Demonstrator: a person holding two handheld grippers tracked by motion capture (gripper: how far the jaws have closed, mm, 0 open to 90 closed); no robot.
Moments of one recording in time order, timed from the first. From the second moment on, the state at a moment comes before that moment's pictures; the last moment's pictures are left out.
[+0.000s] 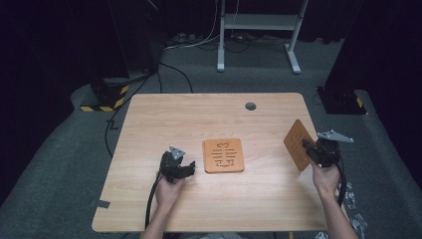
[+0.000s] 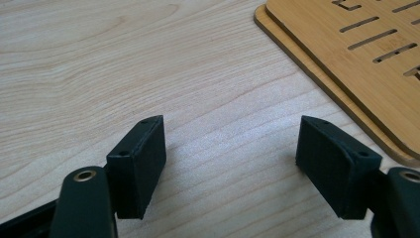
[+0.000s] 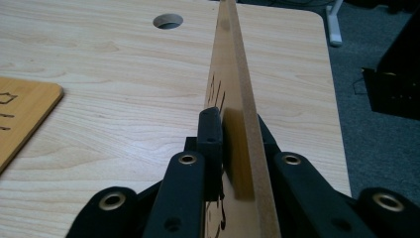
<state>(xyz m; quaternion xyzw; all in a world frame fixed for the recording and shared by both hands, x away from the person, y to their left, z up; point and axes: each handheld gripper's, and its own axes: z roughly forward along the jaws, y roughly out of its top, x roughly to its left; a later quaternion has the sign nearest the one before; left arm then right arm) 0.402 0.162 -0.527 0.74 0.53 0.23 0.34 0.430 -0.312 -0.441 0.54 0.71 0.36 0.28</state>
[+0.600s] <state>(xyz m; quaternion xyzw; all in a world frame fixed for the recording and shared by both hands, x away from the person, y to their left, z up) 0.402 0.162 -0.527 0.74 0.53 0.23 0.34 0.427 -0.333 -0.444 0.56 0.70 0.35 0.29</state>
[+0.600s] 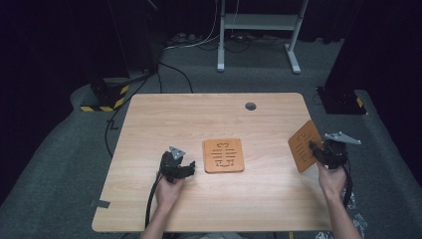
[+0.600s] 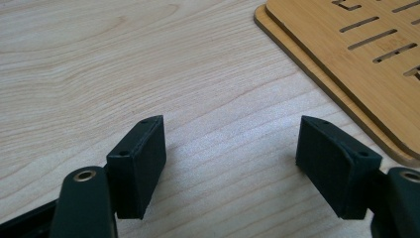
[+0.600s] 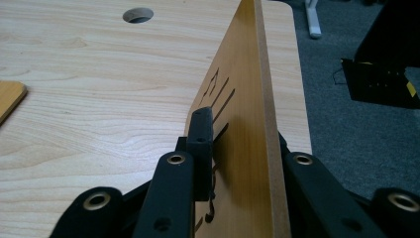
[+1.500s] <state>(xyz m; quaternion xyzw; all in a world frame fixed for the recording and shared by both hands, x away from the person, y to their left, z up) 0.402 0.162 -0.527 0.74 0.53 0.23 0.34 0.442 -0.351 -0.462 0.61 0.67 0.28 0.32</state>
